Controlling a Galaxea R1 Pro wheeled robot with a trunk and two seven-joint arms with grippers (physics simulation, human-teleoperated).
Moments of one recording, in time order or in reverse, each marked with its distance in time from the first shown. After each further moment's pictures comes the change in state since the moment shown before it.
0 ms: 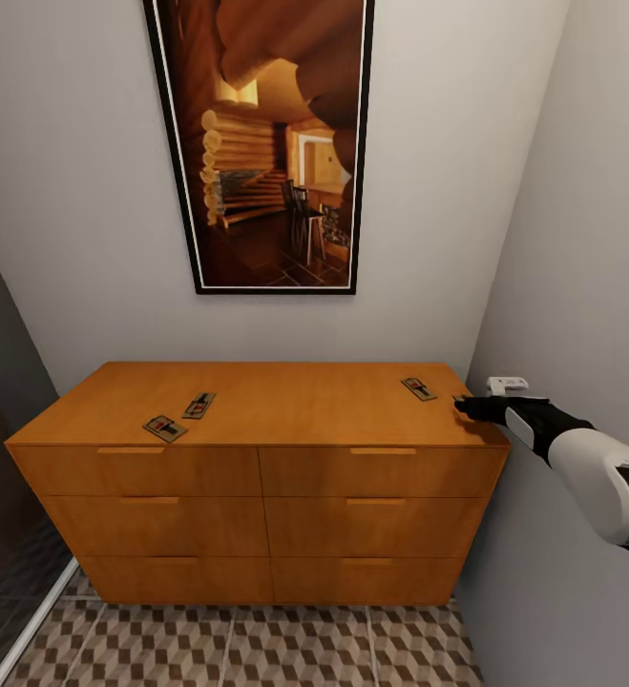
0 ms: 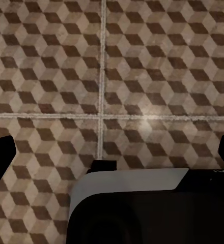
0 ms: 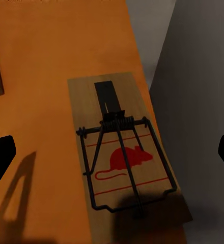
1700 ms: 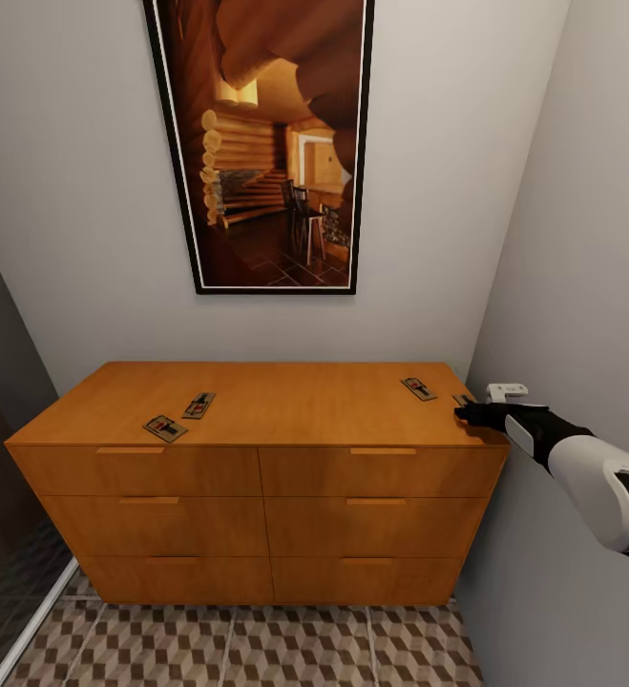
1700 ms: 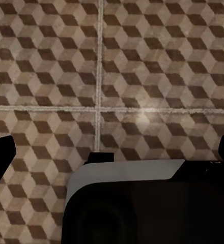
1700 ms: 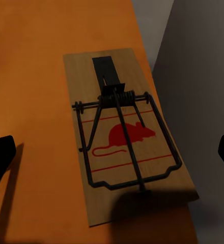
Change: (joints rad) left arm 0.000 -0.006 0.000 0.022 0.000 0.000 0.000; right arm 0.021 -0.001 0.000 0.011 0.000 -0.021 -0.002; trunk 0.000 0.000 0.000
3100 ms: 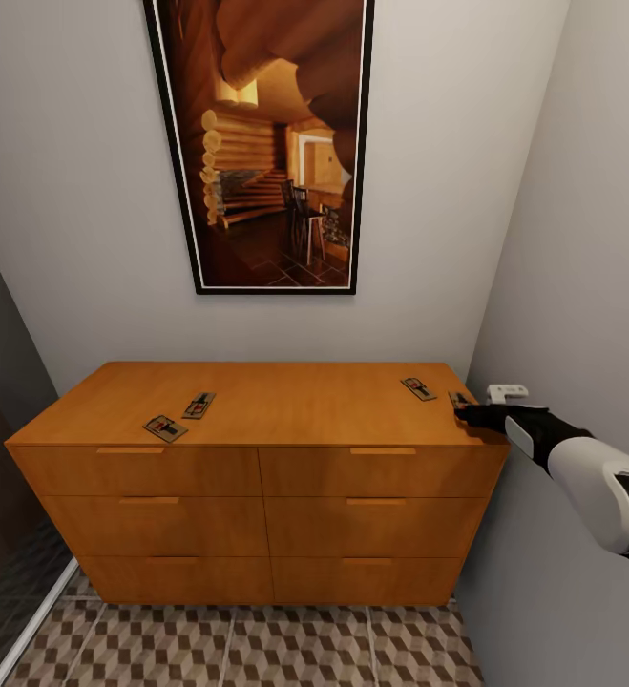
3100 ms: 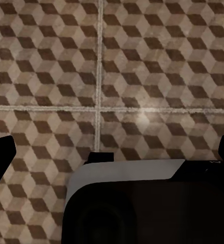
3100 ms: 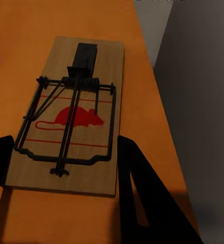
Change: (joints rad) left arm 0.000 0.000 0.000 0.000 0.000 0.000 0.000; right arm 0.007 0.001 -0.006 -0.005 0.004 -0.001 -0.001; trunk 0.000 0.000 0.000
